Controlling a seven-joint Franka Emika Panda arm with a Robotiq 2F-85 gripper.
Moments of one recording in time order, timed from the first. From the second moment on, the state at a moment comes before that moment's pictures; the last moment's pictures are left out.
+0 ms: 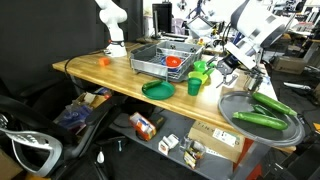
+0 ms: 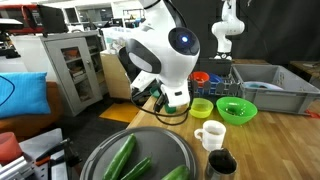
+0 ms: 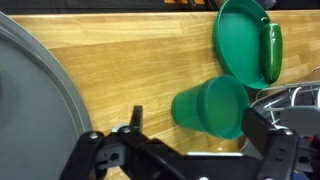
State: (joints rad) arm -0.04 0.44 -0.05 -2.19 1.24 2.45 -0.04
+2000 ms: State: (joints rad) arm -0.13 0.69 -0.06 -2.05 1.75 2.12 0.32
